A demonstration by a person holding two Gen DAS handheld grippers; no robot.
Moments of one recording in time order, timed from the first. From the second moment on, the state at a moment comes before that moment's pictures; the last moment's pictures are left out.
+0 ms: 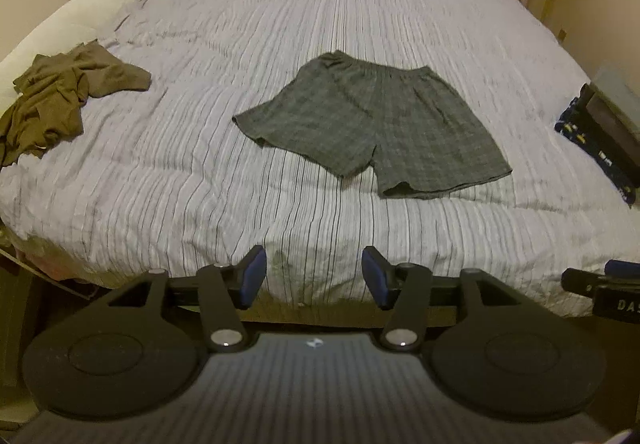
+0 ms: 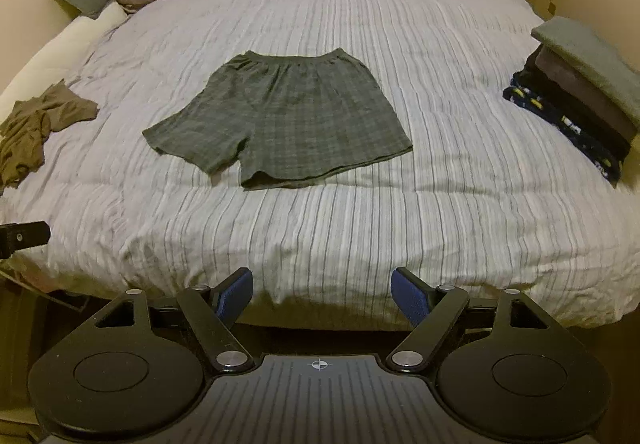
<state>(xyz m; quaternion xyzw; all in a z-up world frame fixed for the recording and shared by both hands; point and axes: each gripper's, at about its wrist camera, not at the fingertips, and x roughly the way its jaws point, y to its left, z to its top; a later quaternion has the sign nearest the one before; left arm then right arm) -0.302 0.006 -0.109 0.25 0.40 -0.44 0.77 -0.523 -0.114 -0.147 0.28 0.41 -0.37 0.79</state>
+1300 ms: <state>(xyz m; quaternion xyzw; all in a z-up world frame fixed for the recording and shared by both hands) -0.307 0.016 -0.094 0.25 0.42 -0.43 0.76 -0.501 -0.094 -0.122 0.23 0.43 -0.35 0.80</state>
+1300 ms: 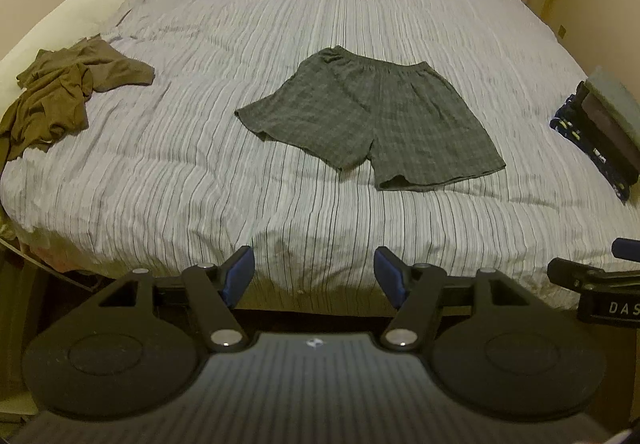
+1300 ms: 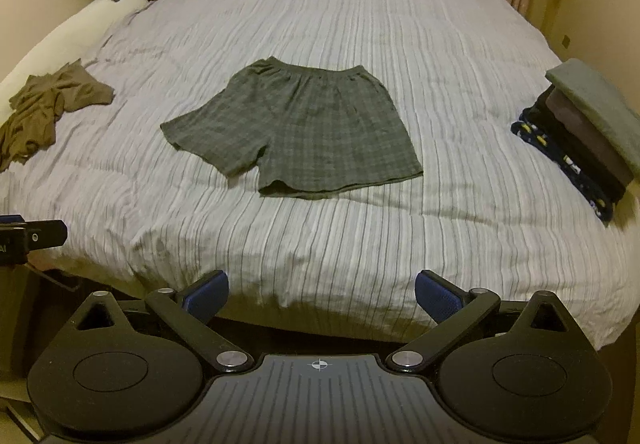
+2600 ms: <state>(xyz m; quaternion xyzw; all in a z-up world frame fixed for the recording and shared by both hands) -0.283 -0.035 -0.104 0.26 0.41 -0.45 0.75 -0.471 -0.131 -0.117 0.22 0.42 -0.37 0.80</state>
